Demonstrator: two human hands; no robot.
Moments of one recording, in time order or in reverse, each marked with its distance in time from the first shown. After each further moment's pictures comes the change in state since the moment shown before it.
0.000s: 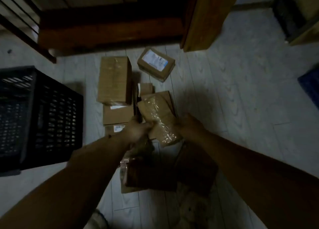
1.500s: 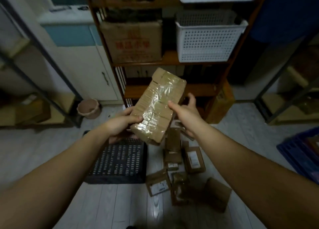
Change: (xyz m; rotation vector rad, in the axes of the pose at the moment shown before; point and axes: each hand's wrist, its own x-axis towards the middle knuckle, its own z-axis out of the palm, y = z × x) left_hand -0.522 0.285 -0.345 -0.160 -0.130 0.308; right_hand -0.447 -0.516 -0.069 0.774 0.107 -0.321
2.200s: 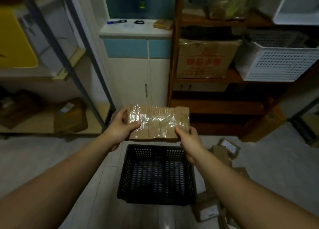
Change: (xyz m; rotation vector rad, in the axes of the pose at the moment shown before) left_hand -0.018 0.006 -0.370 0.063 0.311 0.209; right_hand 0.035 0.061 0.352 0.014 0.035 0.161
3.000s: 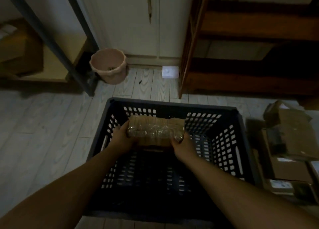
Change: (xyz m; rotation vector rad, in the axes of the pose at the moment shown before) left_hand 0.275 -0.542 0.013 0.543 0.063 -0.062; right_hand 0.392 0.453 0.033 -0.505 0.052 -0.023
